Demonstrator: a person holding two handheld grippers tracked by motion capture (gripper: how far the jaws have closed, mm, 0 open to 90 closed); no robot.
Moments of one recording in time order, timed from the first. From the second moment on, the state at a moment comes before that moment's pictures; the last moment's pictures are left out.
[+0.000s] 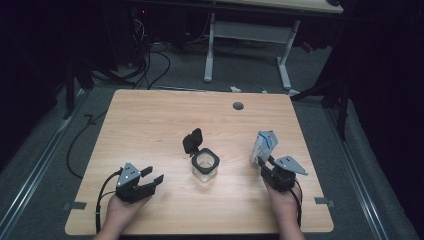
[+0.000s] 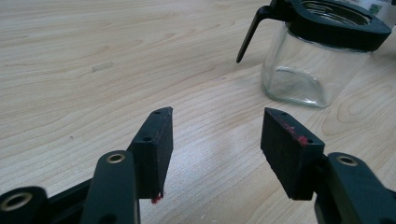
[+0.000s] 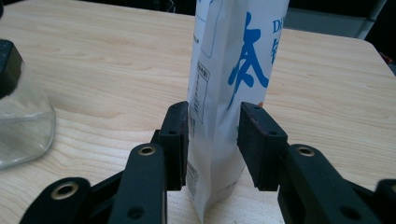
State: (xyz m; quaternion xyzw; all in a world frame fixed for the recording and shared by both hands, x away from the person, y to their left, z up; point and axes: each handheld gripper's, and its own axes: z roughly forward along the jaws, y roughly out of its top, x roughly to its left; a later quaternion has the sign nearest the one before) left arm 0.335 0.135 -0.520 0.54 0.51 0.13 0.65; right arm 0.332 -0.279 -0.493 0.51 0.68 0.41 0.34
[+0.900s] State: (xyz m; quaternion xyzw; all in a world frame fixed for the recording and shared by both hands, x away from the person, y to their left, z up) left arm 0.334 0.133 -0.523 0.55 0.51 0.13 0.65; right arm 0.332 -0.279 -0.505 0.53 0.65 0.43 0.34
